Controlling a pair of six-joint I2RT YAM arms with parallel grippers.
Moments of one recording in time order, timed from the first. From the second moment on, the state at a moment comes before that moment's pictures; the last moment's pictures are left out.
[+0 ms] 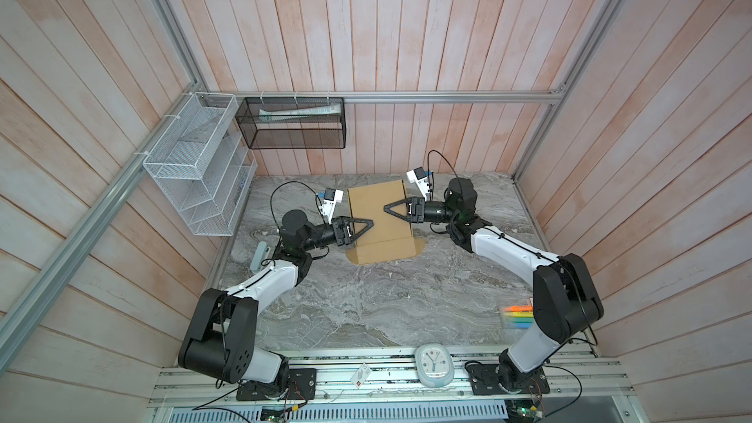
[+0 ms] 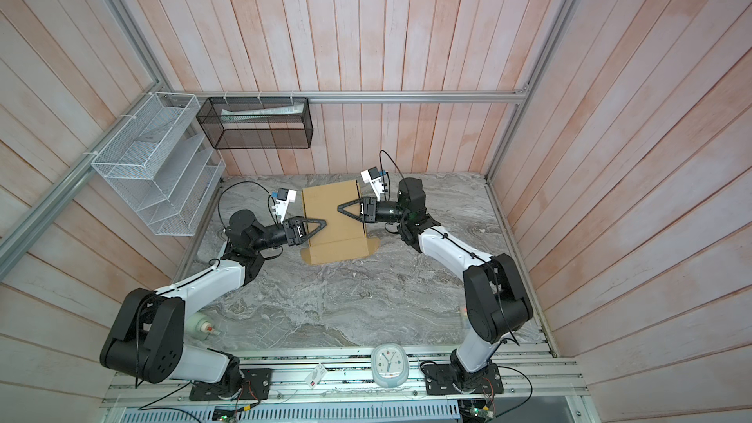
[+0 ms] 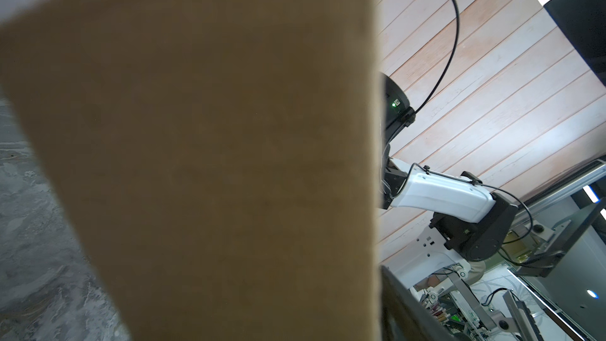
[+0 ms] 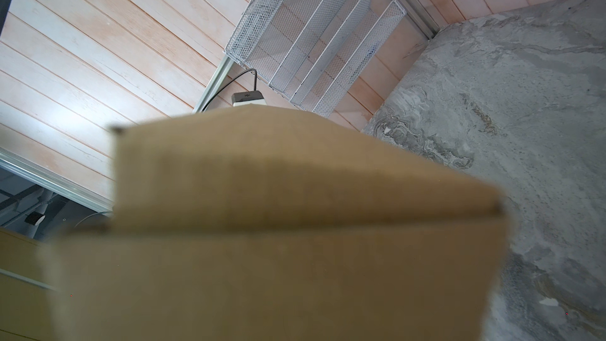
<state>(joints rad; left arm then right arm) -0.27 1.46 0.75 0.81 1.02 -0.88 0.46 1.68 1.15 0.48 -1.04 0.87</state>
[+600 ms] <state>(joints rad) -0.27 1.48 0.75 0.88 1.00 -0.94 0.48 1.72 1.19 0.53 -1.04 0.91</state>
